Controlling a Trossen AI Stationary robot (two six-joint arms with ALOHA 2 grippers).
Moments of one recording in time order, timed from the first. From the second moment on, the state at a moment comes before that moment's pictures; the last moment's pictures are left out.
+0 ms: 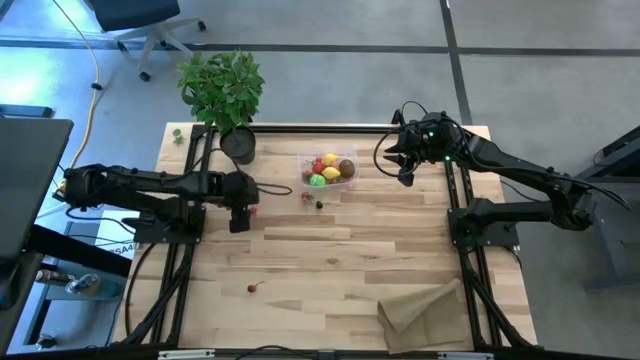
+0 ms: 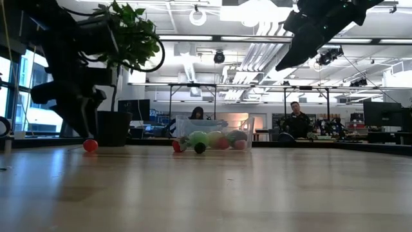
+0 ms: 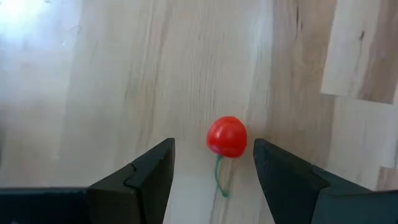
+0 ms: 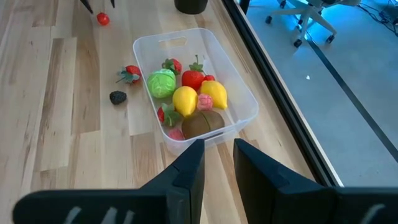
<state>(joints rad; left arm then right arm) 0.31 1.10 0.47 -0.58 -0.11 0.07 -0.60 1.02 0.84 -0.46 -0.20 -0.32</state>
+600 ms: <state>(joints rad) 0.41 1.24 0.47 -0.50 0.04 0.22 -0.60 1.02 0.84 -0.46 -0.20 -0.32</state>
